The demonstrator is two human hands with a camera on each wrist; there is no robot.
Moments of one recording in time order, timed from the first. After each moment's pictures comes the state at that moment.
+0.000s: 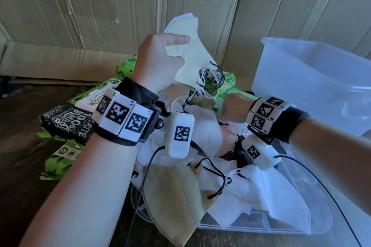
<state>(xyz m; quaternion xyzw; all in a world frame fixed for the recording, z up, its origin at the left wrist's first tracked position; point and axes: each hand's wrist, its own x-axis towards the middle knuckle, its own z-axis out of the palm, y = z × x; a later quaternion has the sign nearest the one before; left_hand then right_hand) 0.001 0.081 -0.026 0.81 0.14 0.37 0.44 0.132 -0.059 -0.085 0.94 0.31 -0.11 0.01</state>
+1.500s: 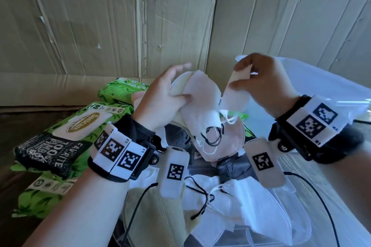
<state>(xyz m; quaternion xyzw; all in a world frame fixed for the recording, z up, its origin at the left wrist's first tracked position) 0.015 0.053 -0.041 0.81 -0.01 0.28 0.52 0.109 -0.122 0.000 0.81 0.30 0.14 -0.49</state>
